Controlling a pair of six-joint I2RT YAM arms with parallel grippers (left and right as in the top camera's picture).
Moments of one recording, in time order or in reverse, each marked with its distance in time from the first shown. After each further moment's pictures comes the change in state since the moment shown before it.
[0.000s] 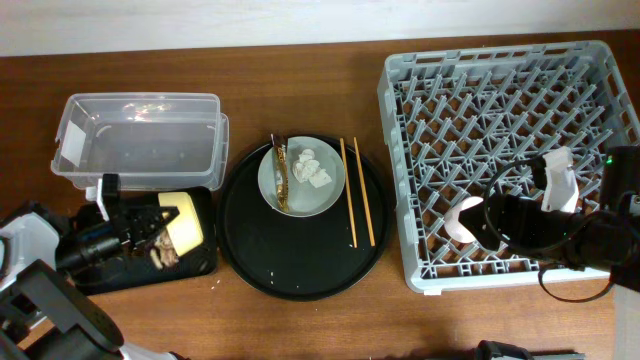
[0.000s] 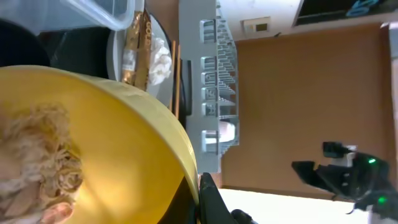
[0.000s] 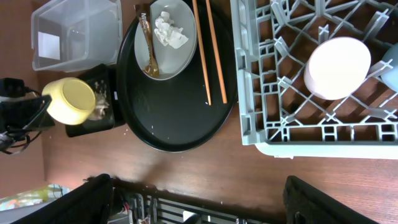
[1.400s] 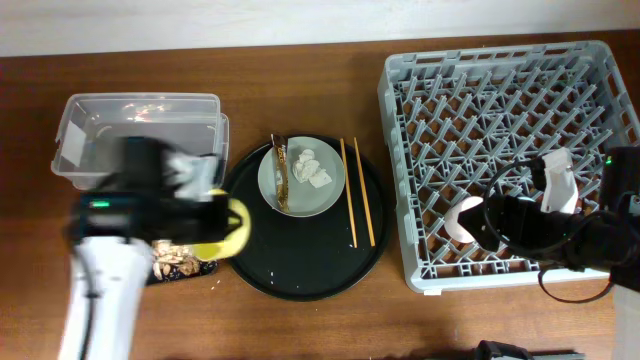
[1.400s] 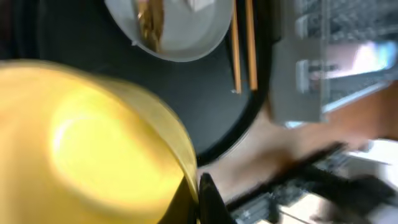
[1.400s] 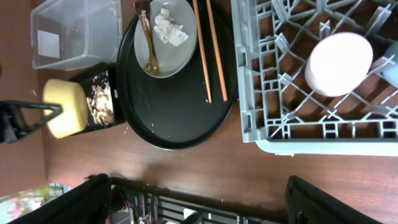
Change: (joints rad) left arm -0.713 -0.481 0.118 0.228 -0.732 -0.787; right arm 0.001 0.000 0.000 -0.007 0.000 0.000
